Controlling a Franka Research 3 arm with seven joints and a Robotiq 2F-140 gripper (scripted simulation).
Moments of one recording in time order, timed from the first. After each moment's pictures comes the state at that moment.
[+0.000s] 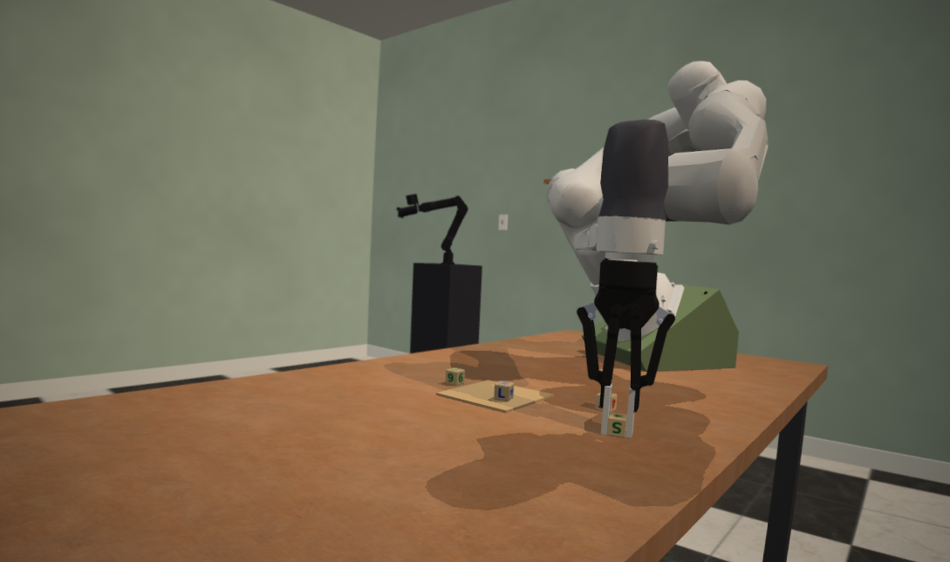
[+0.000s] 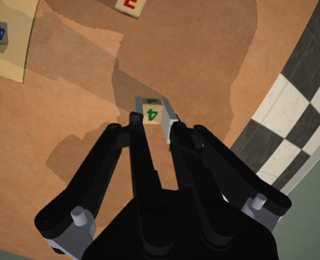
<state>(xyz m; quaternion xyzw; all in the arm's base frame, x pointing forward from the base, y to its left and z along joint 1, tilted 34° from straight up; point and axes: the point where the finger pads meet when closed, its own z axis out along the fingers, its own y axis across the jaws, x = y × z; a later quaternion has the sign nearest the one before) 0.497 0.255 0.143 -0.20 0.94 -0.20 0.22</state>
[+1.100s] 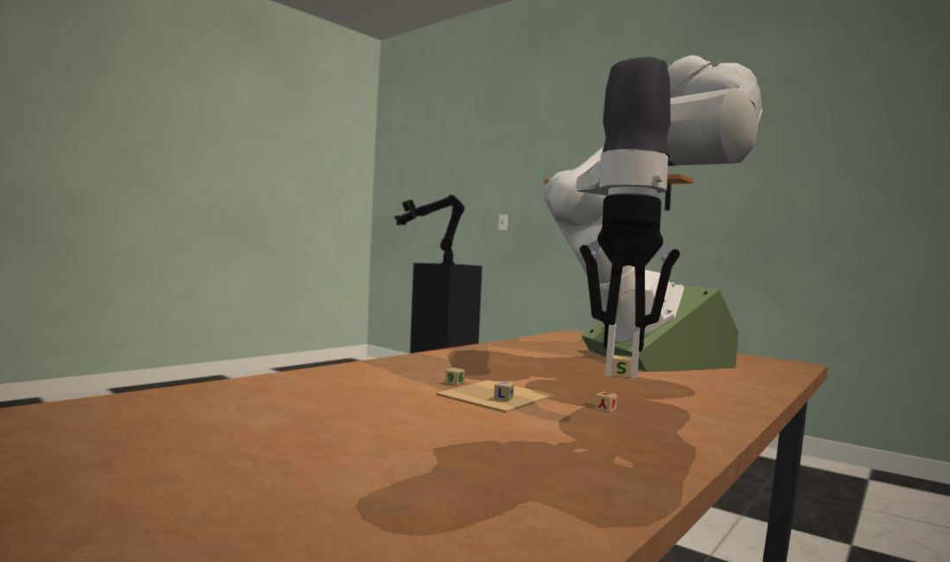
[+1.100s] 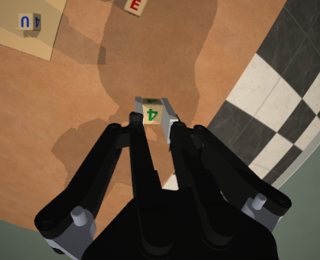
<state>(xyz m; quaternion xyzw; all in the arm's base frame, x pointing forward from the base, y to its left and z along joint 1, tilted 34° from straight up) 0.465 0.283 0.215 -0.21 0.93 -0.19 0.23</state>
